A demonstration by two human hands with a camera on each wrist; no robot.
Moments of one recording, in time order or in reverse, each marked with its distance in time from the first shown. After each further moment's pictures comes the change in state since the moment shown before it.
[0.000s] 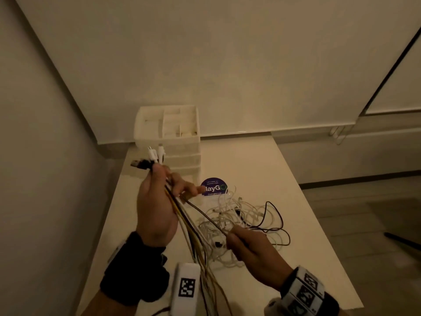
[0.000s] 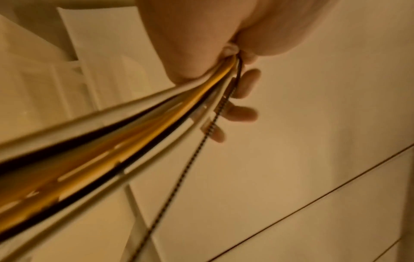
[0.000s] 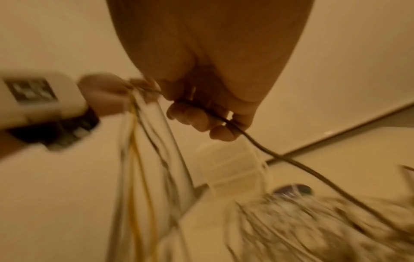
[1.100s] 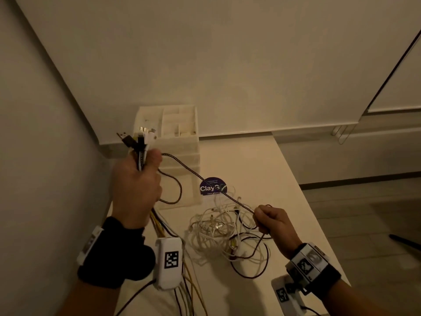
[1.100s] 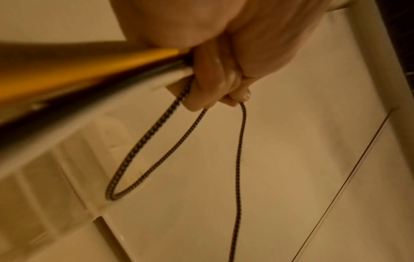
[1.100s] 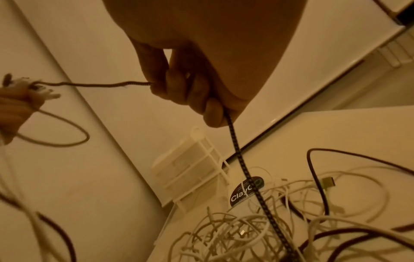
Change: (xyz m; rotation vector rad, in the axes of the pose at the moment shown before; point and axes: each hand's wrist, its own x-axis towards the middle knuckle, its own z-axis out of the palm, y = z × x) left_hand 0.017 0.023 -0.004 0.531 0.191 0.182; right_hand 0.019 0.048 -0.048 0.474 0.233 0.145
